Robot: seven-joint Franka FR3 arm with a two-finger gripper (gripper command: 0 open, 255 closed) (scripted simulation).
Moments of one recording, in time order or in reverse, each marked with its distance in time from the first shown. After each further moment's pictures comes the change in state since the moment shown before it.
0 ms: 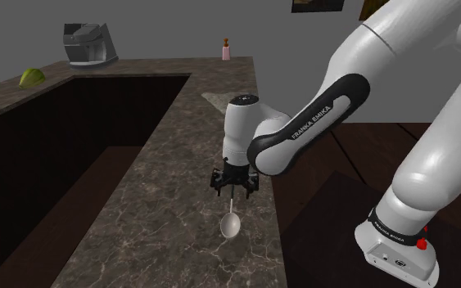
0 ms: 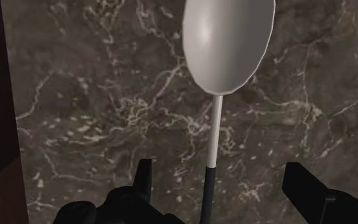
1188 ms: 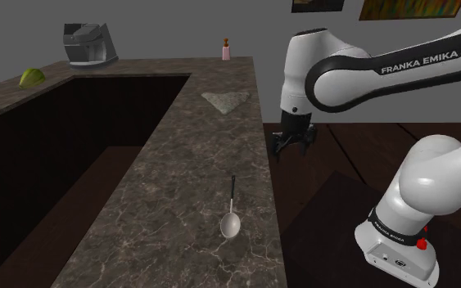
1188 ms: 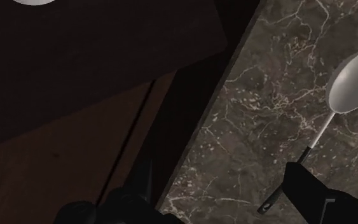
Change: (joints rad) arm 0.165 -0.678 -0.411 -0.184 0.160 -0.605 -0.737
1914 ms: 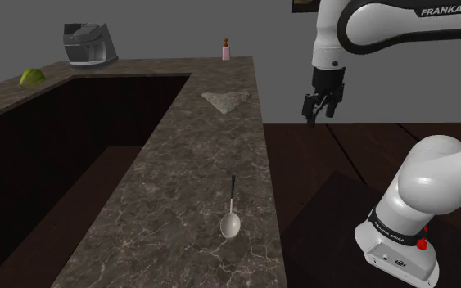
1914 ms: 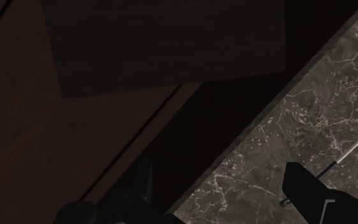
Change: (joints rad) arm -0.030 -0.117 -0.256 0.142 -0.234 -0.326 -0.398
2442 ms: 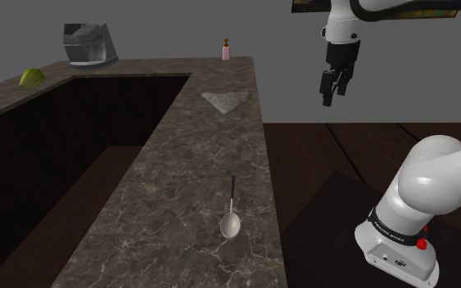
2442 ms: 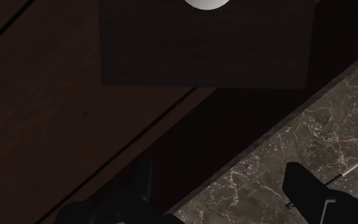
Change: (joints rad) arm -0.003 0.030 -0.111 0.153 -0.120 -0.138 -0.217
